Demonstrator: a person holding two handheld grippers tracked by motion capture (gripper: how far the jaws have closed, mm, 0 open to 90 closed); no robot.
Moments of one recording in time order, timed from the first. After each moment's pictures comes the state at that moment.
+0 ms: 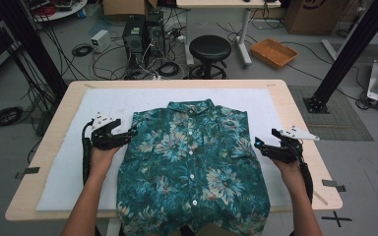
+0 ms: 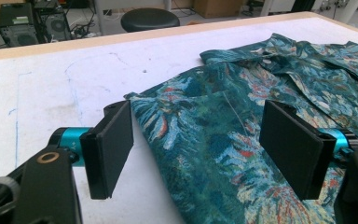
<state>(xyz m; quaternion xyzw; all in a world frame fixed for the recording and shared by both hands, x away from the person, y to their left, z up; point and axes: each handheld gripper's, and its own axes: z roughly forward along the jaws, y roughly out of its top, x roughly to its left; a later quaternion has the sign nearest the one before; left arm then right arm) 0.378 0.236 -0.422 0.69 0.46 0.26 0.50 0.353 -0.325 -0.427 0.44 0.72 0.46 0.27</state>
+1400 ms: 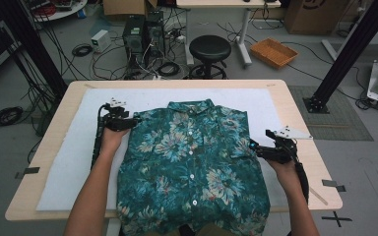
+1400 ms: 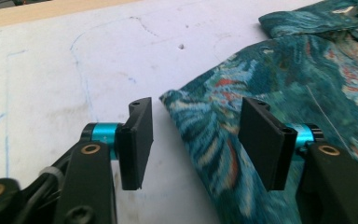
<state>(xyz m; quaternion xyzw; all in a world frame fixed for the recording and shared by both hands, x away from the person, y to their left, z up) 0.469 0.224 -0.438 0.74 0.50 0.23 0.39 0.353 -0.311 -0.427 0.43 0.73 0.47 0.25</state>
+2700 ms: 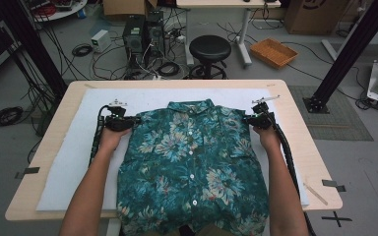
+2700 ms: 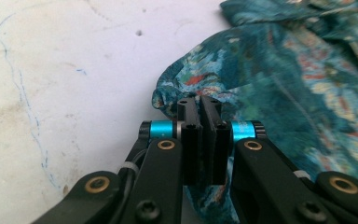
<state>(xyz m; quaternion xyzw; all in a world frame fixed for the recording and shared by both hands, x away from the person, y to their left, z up) 0.466 0.235 -0.444 0.75 0.46 0.15 0.45 0.490 -0.285 -0.436 0.49 0.78 0.35 0.16</state>
